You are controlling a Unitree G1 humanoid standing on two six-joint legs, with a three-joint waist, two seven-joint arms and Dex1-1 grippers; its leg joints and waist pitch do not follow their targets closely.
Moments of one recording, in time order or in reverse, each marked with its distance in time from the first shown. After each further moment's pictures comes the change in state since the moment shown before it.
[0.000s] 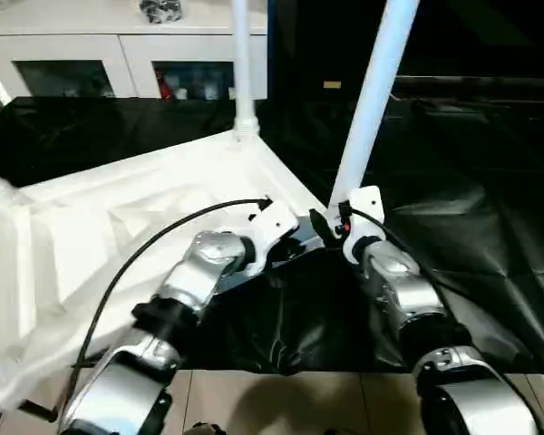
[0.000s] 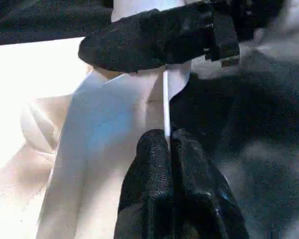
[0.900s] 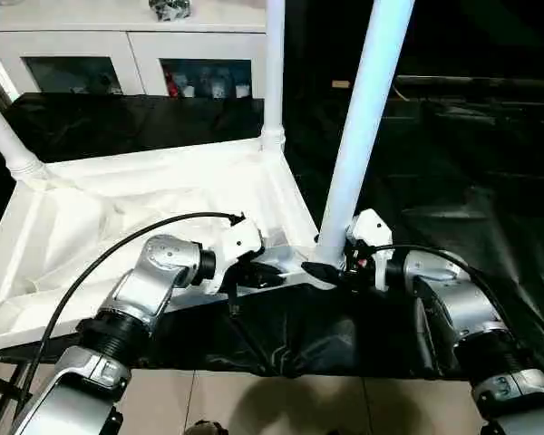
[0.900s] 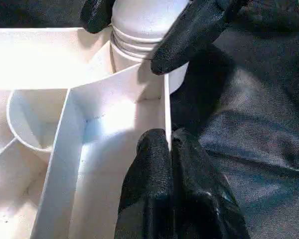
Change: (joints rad) left arm 0.078 0.158 -0.010 -0.116 -0.078 -0.015 -0.318; right arm 0.117 -0.199 0.143 -0.260 0.059 0.084 0.594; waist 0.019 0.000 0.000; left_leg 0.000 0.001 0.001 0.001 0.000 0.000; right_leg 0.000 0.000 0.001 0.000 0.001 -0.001
